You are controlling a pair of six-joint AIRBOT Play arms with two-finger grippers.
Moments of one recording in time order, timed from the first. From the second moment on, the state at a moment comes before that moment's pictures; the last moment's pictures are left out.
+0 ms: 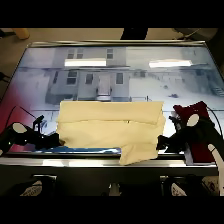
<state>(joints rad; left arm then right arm) 0.20 -1.10 0.51 1.17 -1.12 -1.46 -0.13 -1.13 0.64 -1.26 1.40 1.50</state>
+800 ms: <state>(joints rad) 0.19 -0.99 0.74 1.17 -1.13 -1.49 -0.13 -1.09 0.76 -1.11 1.22 1.48</state>
